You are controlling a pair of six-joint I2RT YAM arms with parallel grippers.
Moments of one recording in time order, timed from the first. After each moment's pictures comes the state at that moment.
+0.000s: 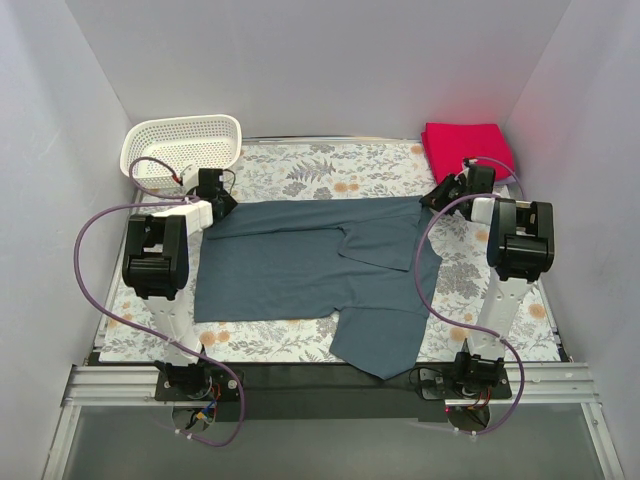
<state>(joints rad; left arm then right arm) -0.06 1.95 1.18 -0.04 -0.33 -0.74 -0.10 2.10 1.24 0.17 -0.47 0.54</state>
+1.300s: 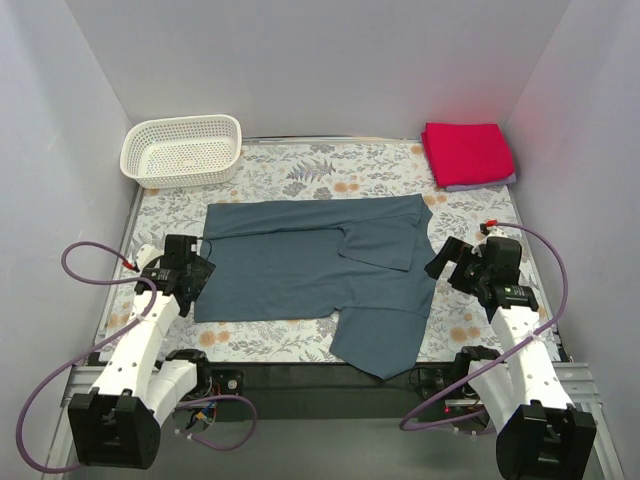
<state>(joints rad) -0.06 0.90 0.67 -0.81 -0.37 -1.07 -0.07 0.80 0.50 -0.46 -0.24 0.36</state>
